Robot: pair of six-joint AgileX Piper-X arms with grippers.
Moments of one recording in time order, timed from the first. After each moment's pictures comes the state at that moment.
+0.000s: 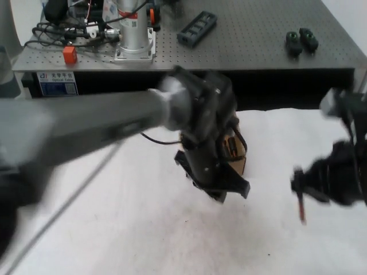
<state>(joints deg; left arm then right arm) -42.5 119.2 -93.1 49.5 10.2 -7.4 3.5 59.6 -41.1 41.7 -12.3 2.2</state>
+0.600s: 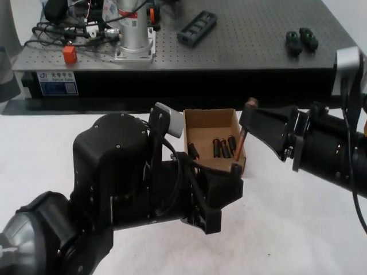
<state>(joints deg) -42.2 79.2 -35.3 -26.4 33.4 -21.4 12.4 59.8 -26.9 -21.9 -31.7 39.4</state>
